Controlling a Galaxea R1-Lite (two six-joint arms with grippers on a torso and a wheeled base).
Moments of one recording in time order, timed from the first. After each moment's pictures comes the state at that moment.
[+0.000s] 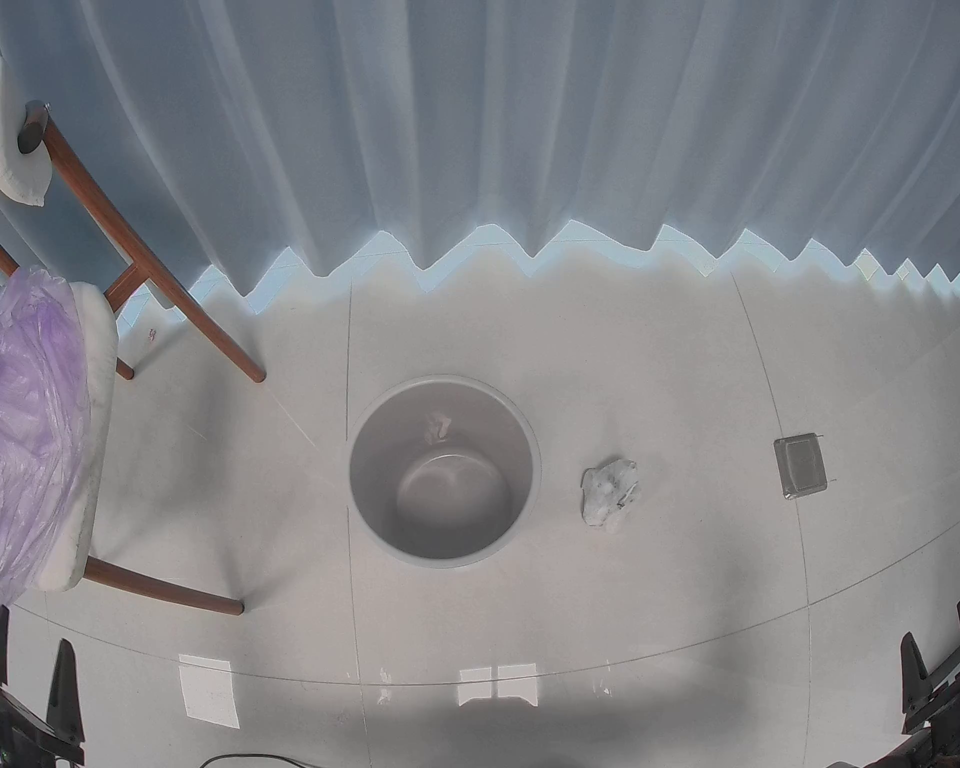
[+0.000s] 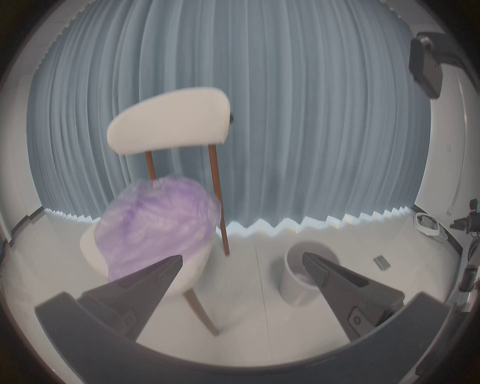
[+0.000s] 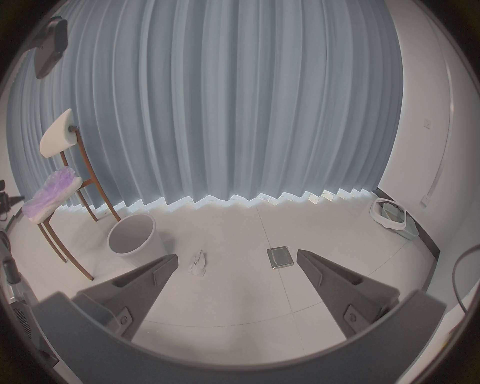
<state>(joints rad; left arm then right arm) 0.00 0.02 -0.02 -0.22 0.02 -0.02 0.00 0.02 -0.02 0.00 -0.03 0.00</state>
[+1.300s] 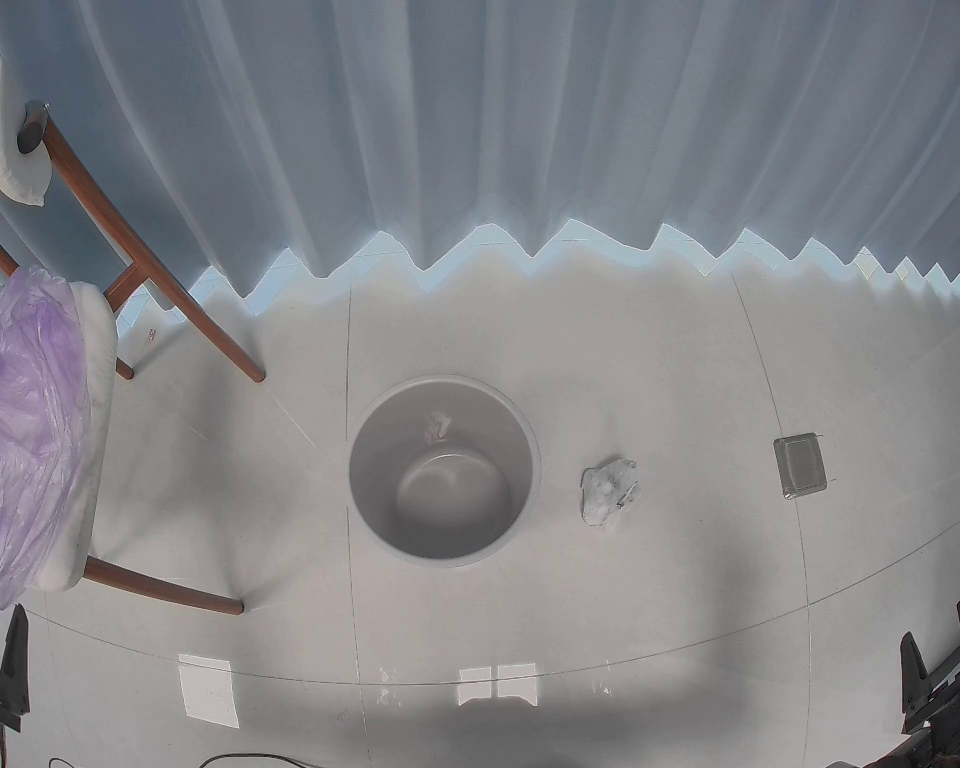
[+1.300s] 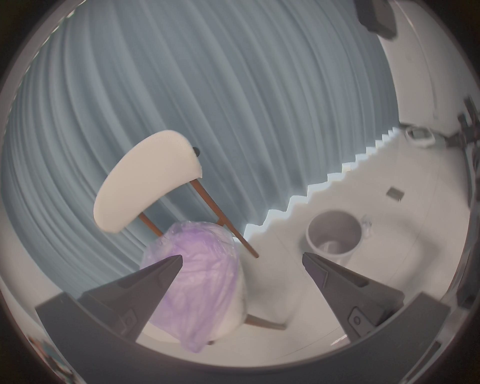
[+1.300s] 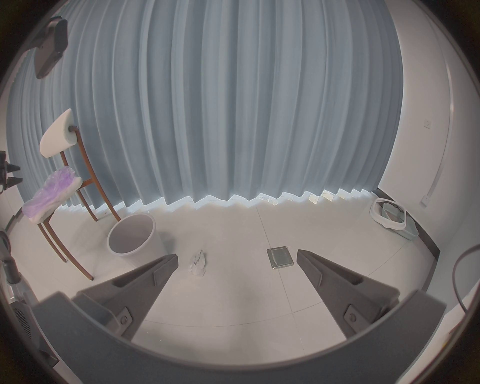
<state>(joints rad) 0.02 0.19 -0.43 0.11 0.01 0.48 0.00 0.02 -0.02 0.00 -0.03 0.00</state>
